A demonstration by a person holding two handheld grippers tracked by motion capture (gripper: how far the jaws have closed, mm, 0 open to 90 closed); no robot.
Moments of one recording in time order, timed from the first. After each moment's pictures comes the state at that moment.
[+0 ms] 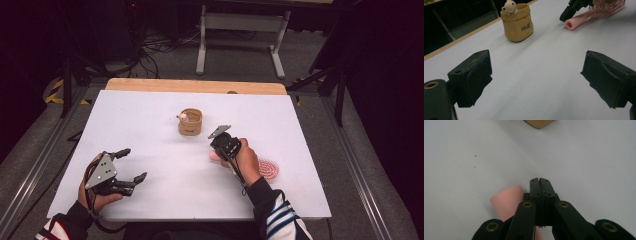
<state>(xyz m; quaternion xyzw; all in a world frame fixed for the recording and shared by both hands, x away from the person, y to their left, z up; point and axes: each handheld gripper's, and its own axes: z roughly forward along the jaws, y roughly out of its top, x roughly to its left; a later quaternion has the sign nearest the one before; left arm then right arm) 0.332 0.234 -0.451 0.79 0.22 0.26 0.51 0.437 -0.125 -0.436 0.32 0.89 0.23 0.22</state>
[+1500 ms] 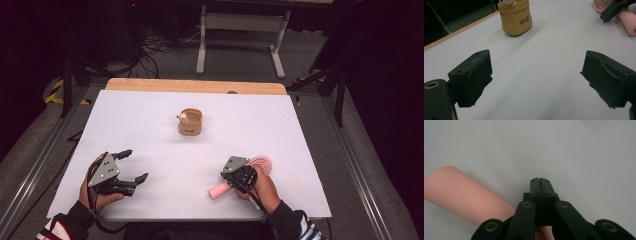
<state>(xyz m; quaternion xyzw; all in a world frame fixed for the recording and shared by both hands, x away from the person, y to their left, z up) 0.335 0.231 -0.455 0.80 0.23 0.25 0.50 0.351 -0.168 -0.450 0.23 0.91 0.28 0.20</state>
